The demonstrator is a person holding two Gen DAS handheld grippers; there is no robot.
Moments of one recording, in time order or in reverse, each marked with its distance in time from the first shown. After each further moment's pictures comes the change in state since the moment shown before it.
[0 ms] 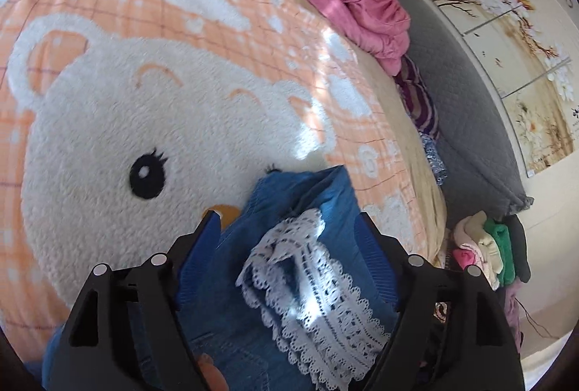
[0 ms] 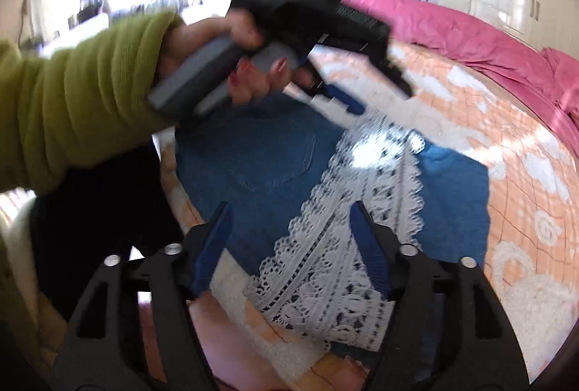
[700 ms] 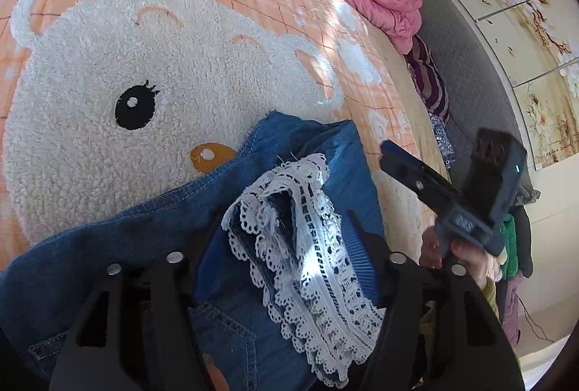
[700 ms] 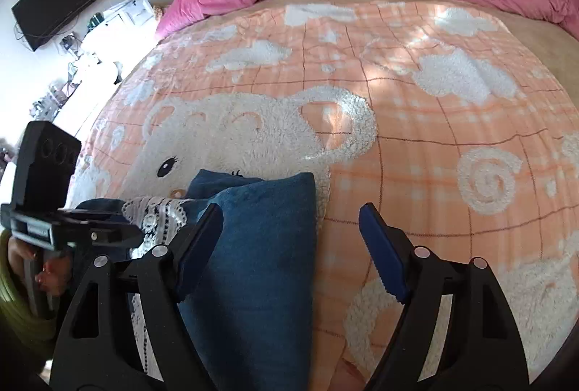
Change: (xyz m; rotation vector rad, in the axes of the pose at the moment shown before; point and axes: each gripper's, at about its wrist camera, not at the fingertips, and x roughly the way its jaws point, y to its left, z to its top) left arm 0.020 -0.003 -0.029 -0.026 0.082 0.036; right arm 0.051 -0.189 0.020 0.564 0.140 -0.194
